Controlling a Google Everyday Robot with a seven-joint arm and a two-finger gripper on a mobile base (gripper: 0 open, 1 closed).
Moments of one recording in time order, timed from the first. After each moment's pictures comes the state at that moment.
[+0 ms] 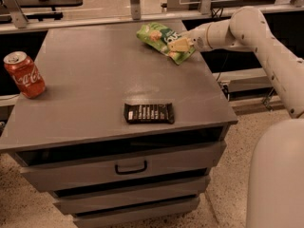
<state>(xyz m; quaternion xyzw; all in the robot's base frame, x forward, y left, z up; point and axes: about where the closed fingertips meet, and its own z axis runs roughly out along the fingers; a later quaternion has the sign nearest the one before) 0.831 -0.110 0.860 -0.37 0.76 0.19 0.50</state>
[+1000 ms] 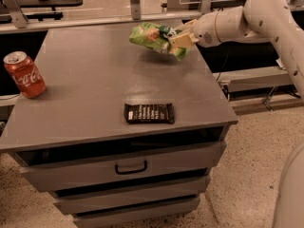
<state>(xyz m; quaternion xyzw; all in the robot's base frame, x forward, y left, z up) 0.757 -0.085 0.915 -0.48 0.69 0.21 0.50</state>
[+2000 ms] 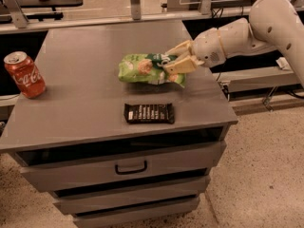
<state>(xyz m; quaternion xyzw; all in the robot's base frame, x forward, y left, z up) 0.638 -0.061 0.893 -0.60 0.62 0.29 0.42</state>
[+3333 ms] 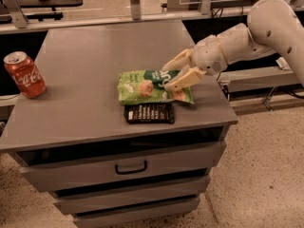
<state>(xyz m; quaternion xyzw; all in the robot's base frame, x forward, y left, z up) 0.607 -0.061 0.875 -0.66 0.58 0.28 0.39</state>
